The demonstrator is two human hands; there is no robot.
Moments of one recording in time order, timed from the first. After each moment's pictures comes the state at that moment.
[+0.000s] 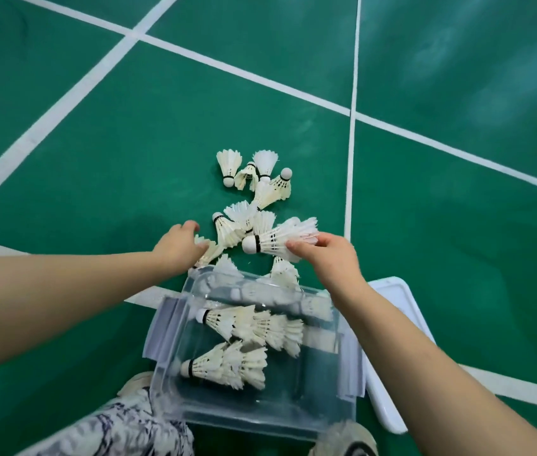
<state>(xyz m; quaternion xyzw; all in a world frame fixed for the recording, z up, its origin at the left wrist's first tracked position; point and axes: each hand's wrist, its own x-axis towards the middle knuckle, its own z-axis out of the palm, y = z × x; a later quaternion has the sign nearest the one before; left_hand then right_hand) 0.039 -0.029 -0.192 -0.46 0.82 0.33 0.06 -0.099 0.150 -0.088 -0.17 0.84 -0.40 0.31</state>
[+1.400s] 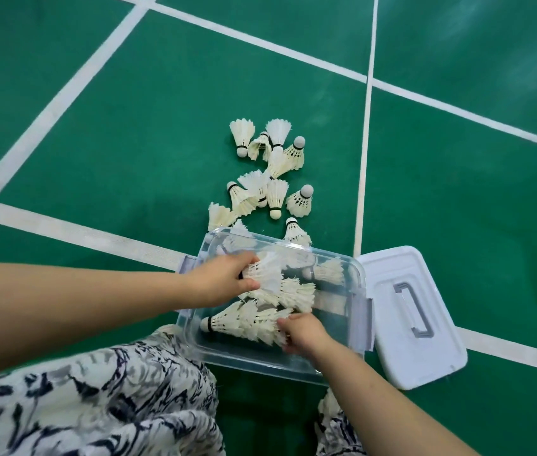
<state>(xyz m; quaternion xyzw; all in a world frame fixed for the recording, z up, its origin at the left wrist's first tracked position) 0.078 0.077 -0.141 -0.26 0.86 0.40 0.19 -0.018 0.237 -0.207 -0.04 0.81 -0.22 0.54</state>
